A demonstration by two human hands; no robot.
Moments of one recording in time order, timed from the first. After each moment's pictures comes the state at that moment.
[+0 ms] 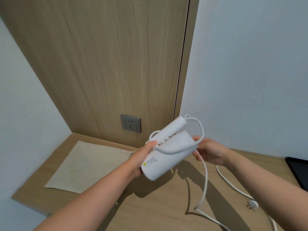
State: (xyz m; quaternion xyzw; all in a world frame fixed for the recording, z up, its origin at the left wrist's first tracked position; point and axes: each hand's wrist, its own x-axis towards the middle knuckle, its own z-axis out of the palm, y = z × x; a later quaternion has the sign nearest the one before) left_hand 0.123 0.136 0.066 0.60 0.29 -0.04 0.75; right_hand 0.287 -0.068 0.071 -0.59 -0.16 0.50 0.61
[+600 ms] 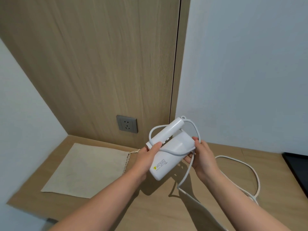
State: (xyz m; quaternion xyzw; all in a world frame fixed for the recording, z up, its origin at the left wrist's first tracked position) left_hand 0.133 0.107 0.062 0.61 0.32 0.05 0.72; right_hand 0.221 -0.048 0.065 -0.54 0.05 0.25 0.80
